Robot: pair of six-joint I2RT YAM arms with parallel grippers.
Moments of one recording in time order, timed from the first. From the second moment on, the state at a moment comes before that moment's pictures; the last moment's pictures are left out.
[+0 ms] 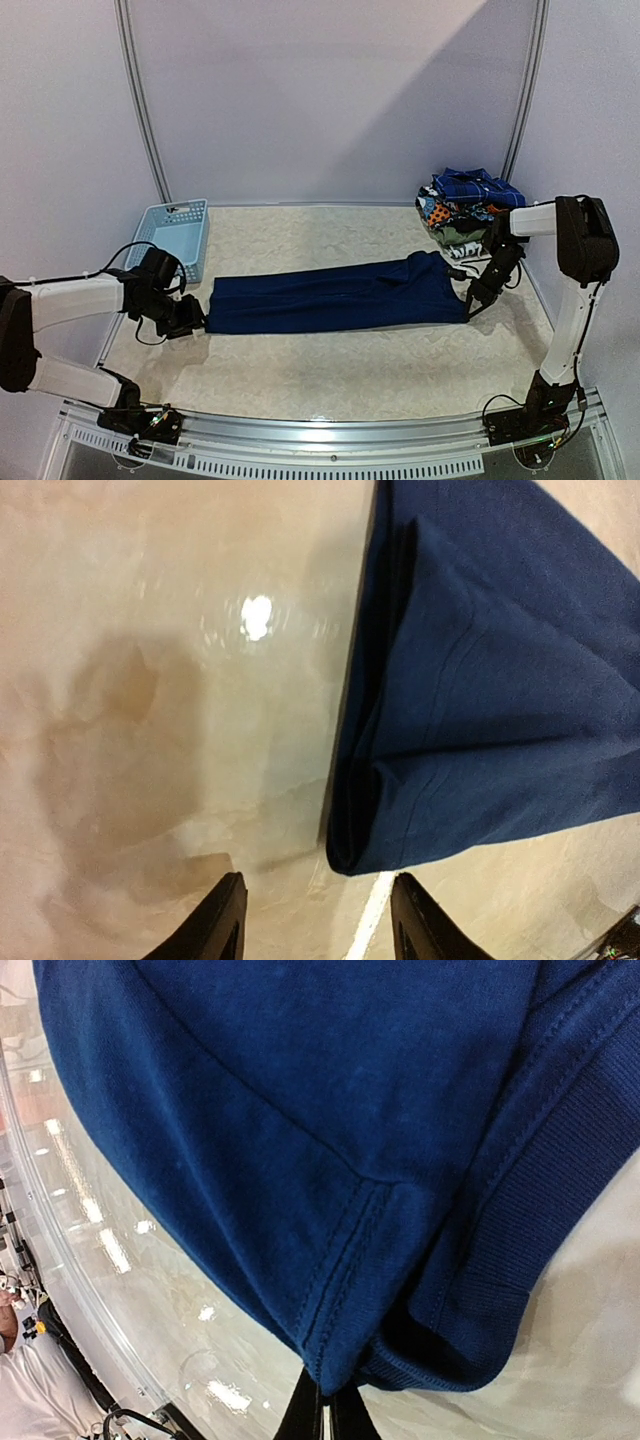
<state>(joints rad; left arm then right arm) -0.28 1.24 0.55 -0.47 0.13 -0.61 0.02 2.02 1.31 -1.19 -0.45 -0.74</state>
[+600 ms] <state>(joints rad) -0.30 1.48 0.56 -0.15 0.30 -0.75 0.02 2.02 1.31 -1.19 -0.46 -0.74</state>
